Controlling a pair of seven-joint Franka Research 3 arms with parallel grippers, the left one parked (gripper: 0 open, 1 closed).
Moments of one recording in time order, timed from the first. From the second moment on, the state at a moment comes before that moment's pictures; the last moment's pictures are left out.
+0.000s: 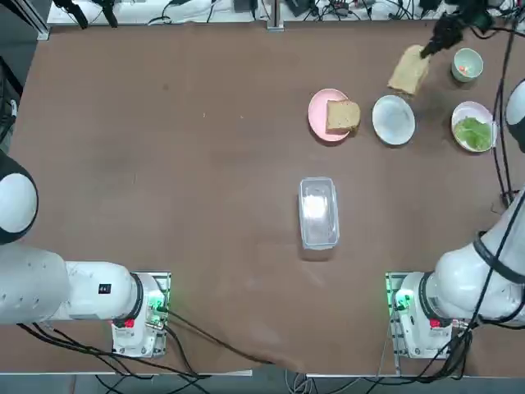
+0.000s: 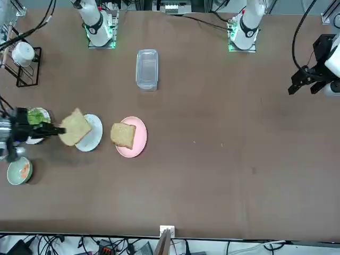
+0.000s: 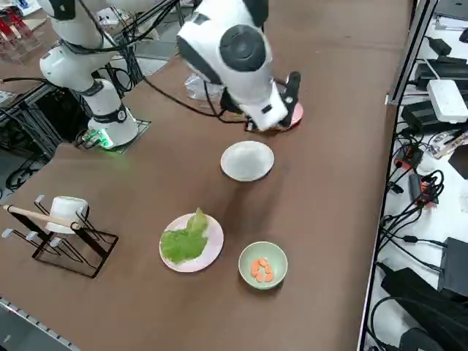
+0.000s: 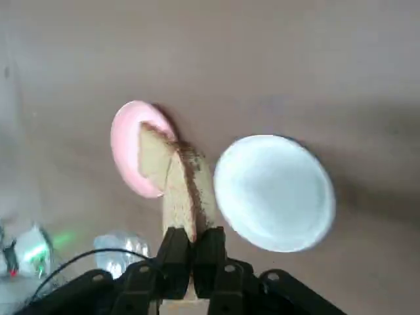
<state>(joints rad) -0.20 0.53 -0.12 -1.40 0.55 1.55 -0.47</state>
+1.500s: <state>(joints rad) -0.14 0.24 -0.13 -2.18 0.89 2.34 -0.44</state>
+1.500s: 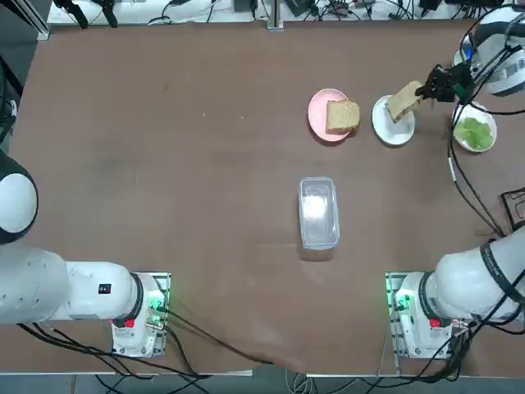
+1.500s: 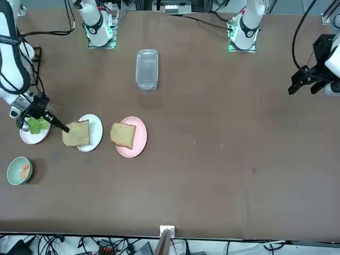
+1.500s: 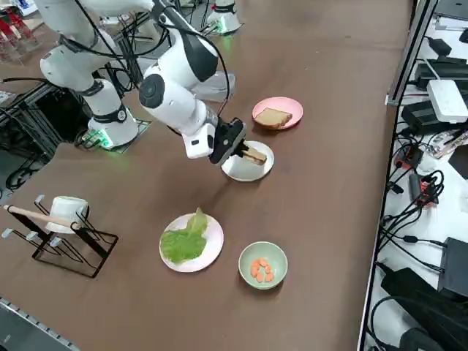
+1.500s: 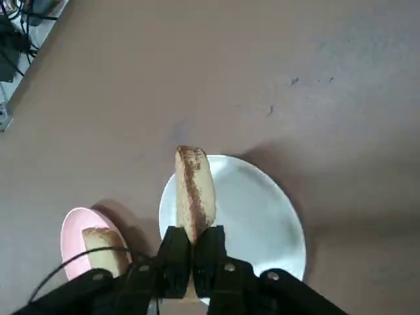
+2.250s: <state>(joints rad) -0.14 0.25 -0.13 -2.21 1.01 2.30 -0.52</state>
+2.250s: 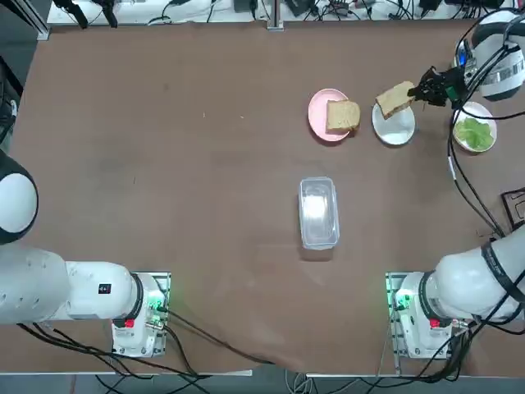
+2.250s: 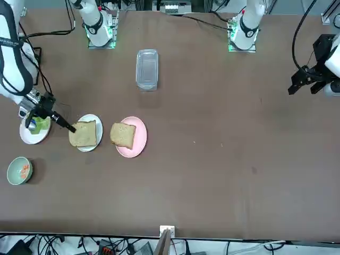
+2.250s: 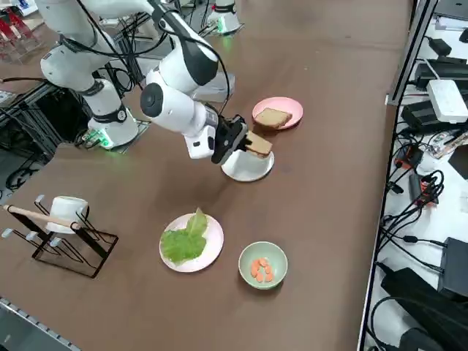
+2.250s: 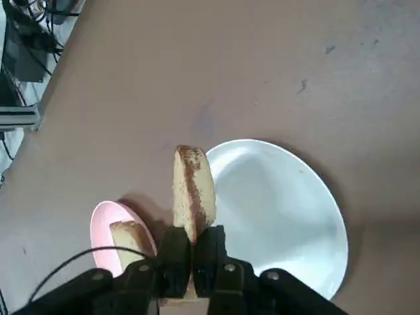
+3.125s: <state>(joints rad) -0.15 0.28 -0.14 -2.21 1.05 2.29 -0.56</state>
